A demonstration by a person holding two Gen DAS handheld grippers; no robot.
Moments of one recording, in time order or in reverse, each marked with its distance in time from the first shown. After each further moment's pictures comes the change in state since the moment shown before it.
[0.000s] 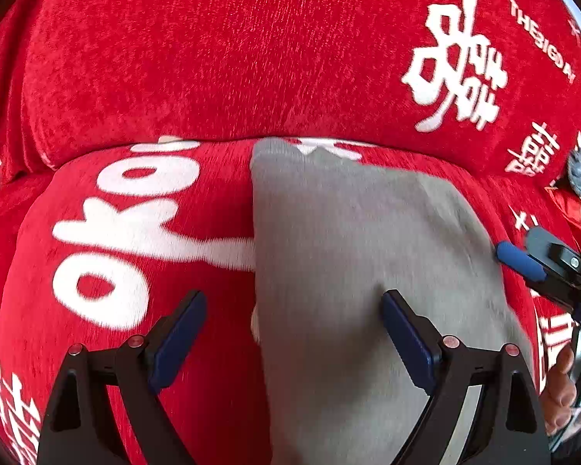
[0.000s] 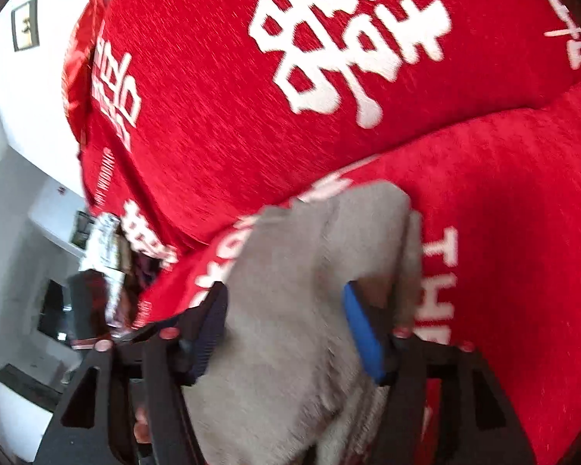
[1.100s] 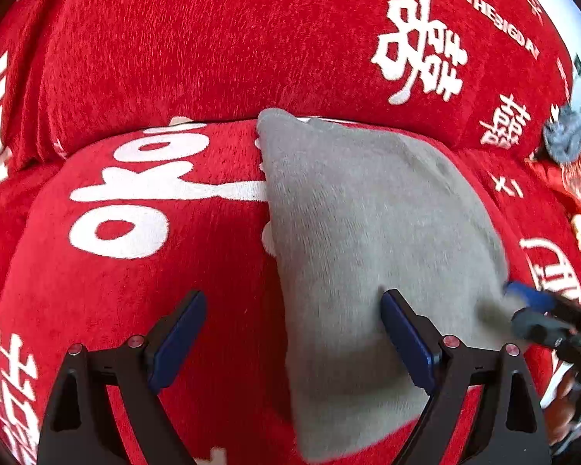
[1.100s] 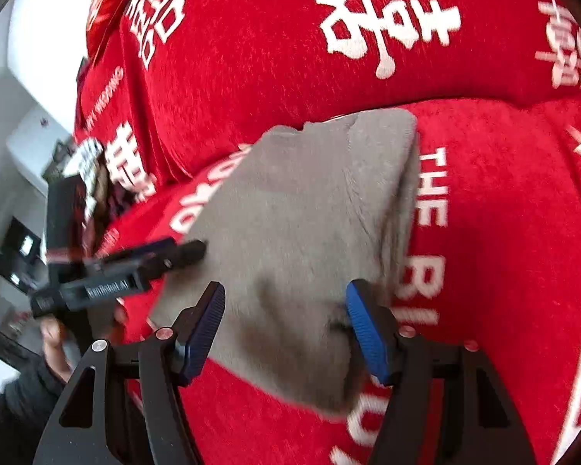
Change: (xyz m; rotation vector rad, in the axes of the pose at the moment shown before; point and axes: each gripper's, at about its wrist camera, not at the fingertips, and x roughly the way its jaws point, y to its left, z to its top) left arm -0.040 0.014 -0.078 0.094 -0.072 -0.022; right arm -0.038 0.064 -0.122 -0.264 0.090 -0.276
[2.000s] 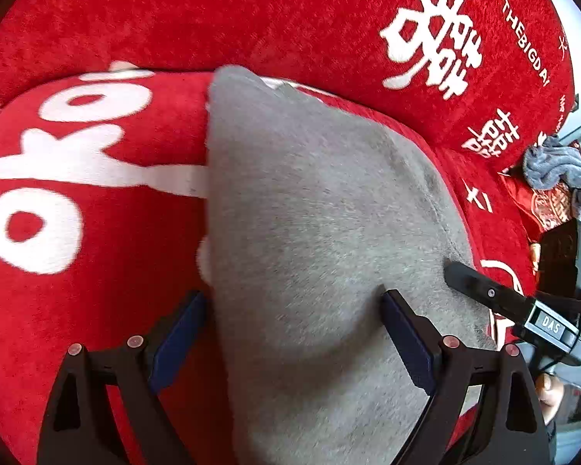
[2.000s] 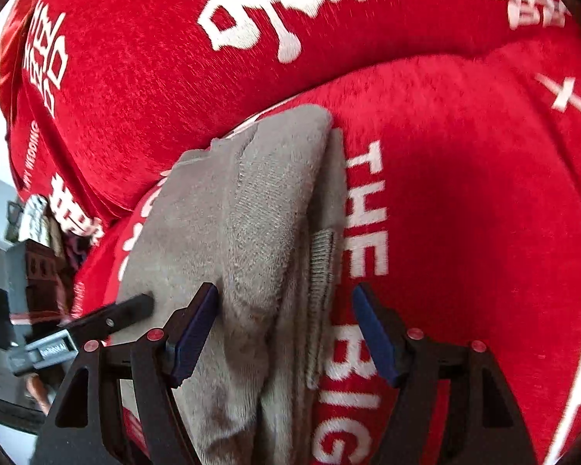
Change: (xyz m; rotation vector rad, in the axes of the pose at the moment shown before) left arm 0.064 0.001 0.041 -0.163 0.215 -0.264; right arm 0.061 -0.069 0.053 0.318 0.073 -0.008
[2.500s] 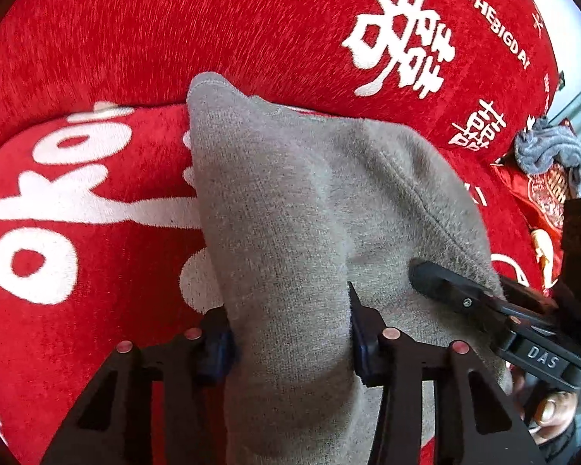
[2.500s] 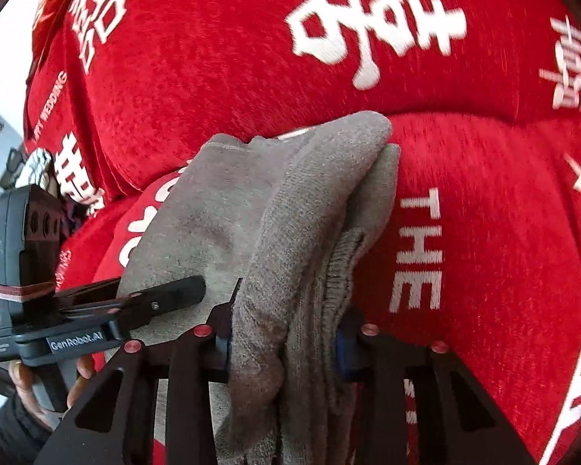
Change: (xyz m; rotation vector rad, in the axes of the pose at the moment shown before) left arm -0.016 -0.025 0.001 0.110 -0.071 0.045; right arm -0.006 0.070 -0.010 -0.254 -0.065 -0.114
